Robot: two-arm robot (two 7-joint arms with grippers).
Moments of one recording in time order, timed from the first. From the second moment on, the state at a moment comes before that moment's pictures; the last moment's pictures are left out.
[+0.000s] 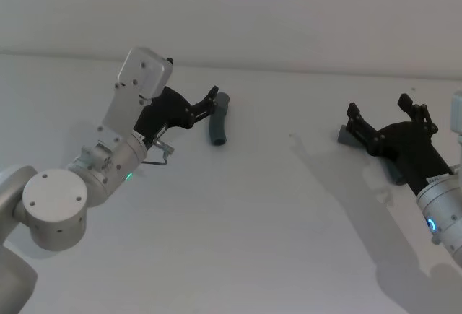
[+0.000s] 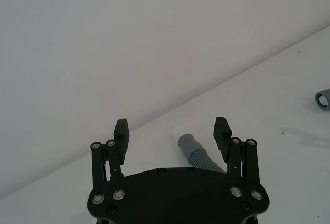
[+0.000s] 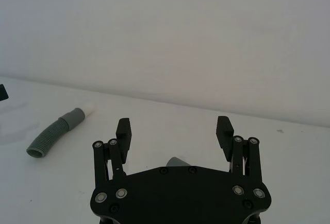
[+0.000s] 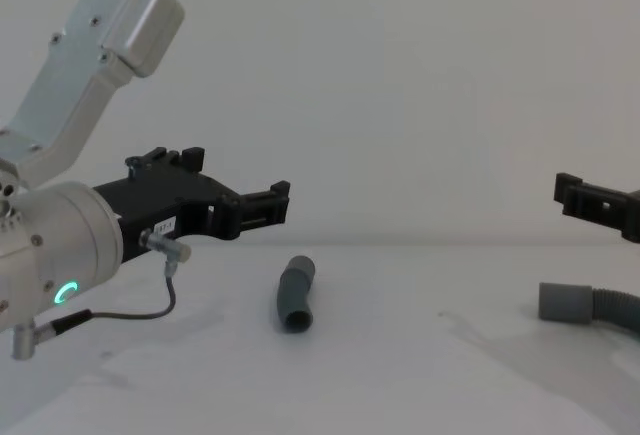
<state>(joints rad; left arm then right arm) -0.25 0.38 0.47 -1.63 -0.18 0.04 -0.05 -0.02 0.34 -0.22 -1.77 0.29 0.07 0.08</state>
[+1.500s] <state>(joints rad) -0.26 0.38 0.47 -1.61 -0.19 0.05 -0.06 -0.01 0.34 -0.22 -1.77 0.29 0.07 0.09</state>
